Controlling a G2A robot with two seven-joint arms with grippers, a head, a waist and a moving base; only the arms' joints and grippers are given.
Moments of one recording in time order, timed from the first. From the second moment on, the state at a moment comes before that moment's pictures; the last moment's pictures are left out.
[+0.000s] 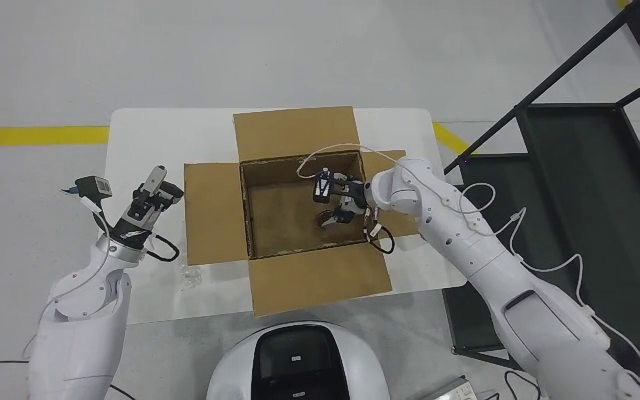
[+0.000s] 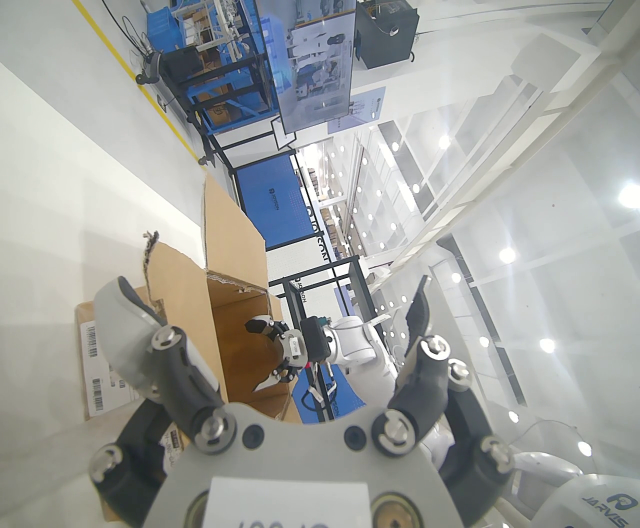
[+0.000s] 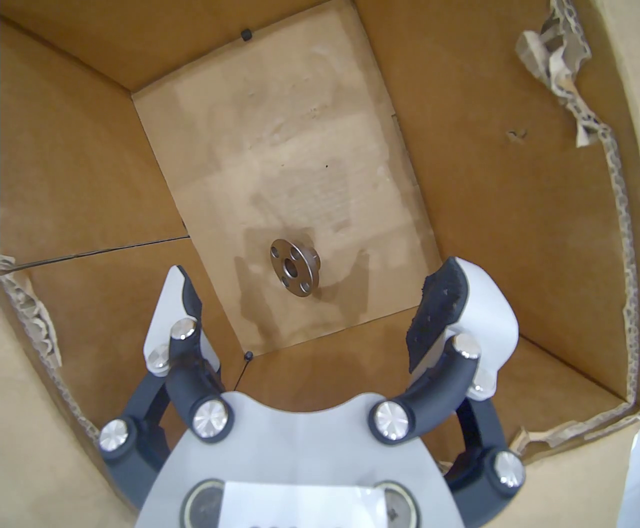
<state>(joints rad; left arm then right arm) 1.39 -1.17 -1.58 -1.51 -0.22 -0.47 -0.56 -0.75 -1.14 0.82 -1.20 -1.06 -0.81 0.66</state>
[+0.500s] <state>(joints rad) 1.39 -1.17 -1.58 -1.51 -0.22 -0.47 -0.56 -0.67 -1.17 0.75 -1.17 -1.07 -0.90 0.71</state>
